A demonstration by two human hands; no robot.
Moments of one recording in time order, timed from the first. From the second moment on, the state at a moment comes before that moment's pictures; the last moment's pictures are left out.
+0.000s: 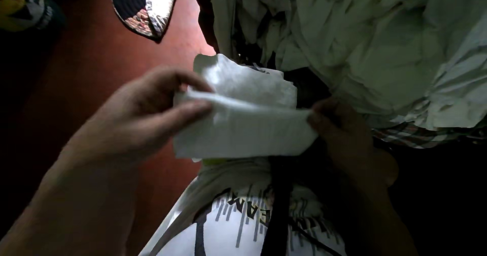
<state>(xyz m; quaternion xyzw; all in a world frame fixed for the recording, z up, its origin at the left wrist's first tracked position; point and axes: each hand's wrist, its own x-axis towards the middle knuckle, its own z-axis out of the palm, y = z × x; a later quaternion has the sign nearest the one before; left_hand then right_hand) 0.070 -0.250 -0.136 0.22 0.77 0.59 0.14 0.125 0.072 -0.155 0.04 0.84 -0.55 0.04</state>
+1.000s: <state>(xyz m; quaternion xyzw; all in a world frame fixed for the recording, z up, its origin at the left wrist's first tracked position) 0.102 -0.204 -0.146 0.20 0.93 0.30 -0.13 0.104 0.044 -0.190 -0.08 0.92 -0.37 -0.10</state>
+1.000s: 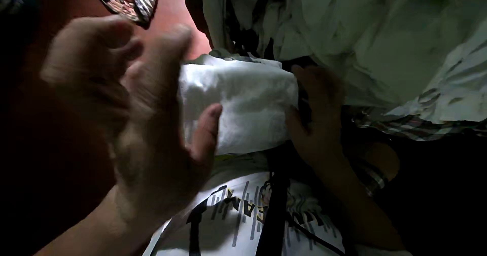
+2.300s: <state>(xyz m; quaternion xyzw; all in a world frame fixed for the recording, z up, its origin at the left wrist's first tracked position) -0.015 -0.019 -0.074 0.36 0.78 0.49 0.15 0.034 0.226 -0.243 0.11 0.98 -0.13 -0.11</state>
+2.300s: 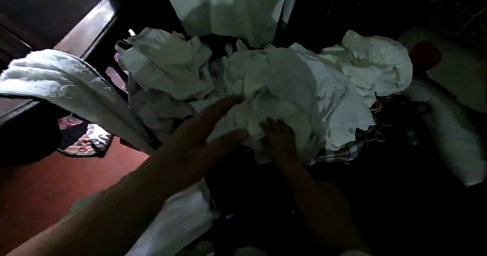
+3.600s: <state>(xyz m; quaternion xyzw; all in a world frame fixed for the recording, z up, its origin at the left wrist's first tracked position) -0.050 0.027 -0.184 0.26 0.70 0.59 0.30 0.046 0.328 -0.089 0.42 0.90 -0.02 -0.14</state>
